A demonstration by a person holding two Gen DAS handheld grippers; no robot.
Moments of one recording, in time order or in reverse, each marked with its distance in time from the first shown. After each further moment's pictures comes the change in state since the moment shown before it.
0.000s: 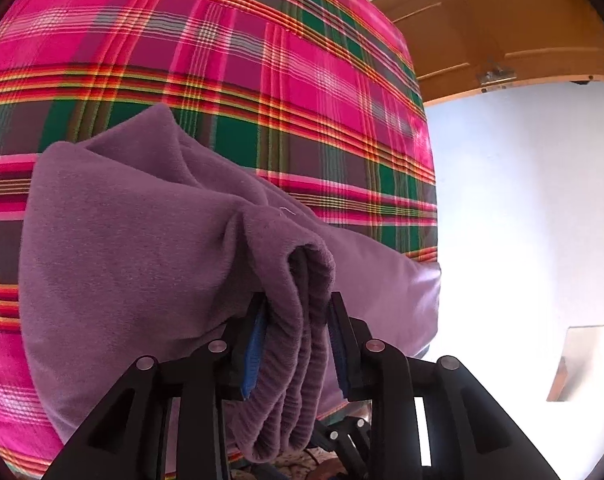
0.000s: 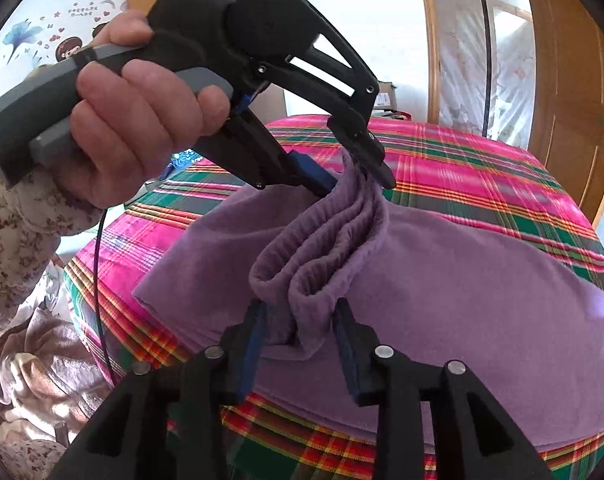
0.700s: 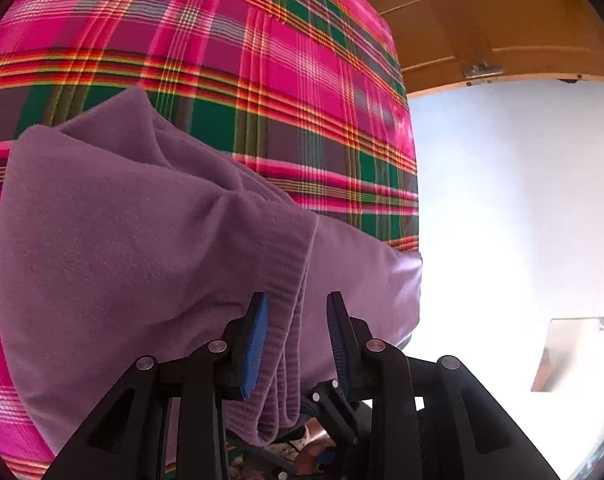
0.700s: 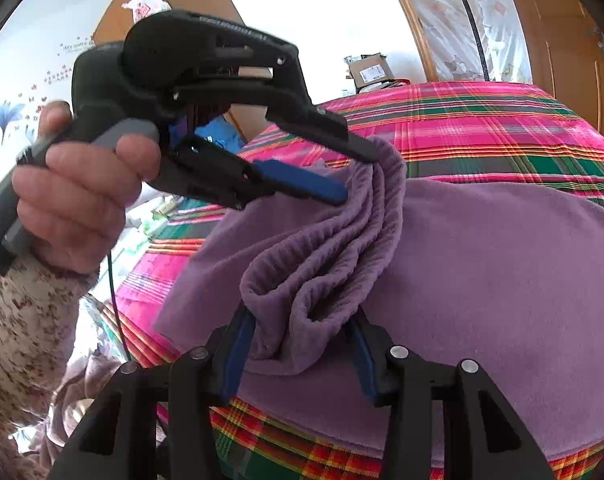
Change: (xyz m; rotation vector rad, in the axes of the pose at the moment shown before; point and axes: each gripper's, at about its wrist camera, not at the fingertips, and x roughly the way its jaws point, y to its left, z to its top) left arm -0.003 -0.002 -0.007 0.006 0.030 -0.075; right arm 0.005 -0.041 0.000 0.235 0.009 0.186
